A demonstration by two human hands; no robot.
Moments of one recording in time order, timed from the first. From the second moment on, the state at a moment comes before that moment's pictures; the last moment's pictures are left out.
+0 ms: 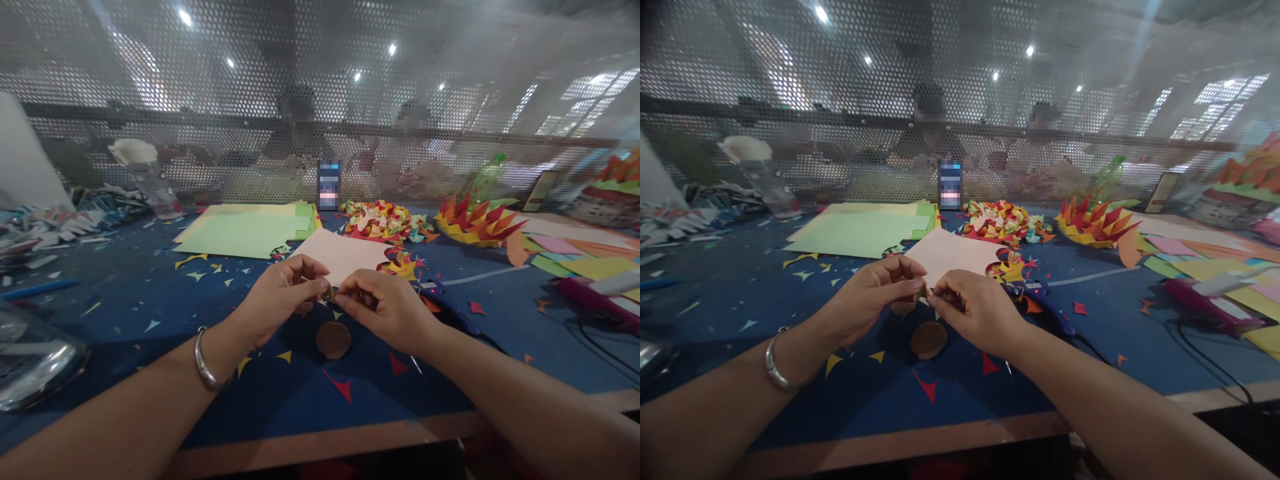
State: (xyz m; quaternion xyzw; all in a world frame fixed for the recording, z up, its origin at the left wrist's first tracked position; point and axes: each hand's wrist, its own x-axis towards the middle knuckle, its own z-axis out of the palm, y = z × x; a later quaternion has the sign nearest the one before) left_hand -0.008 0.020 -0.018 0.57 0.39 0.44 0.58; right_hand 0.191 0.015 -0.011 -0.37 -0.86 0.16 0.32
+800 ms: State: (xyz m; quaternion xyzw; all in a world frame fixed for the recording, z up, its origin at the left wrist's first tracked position) left_hand -0.009 0.020 -0.015 0.57 0.38 0.42 0.59; right_hand 0.192 0.015 -0.010 -0.37 -0.85 0.20 0.31
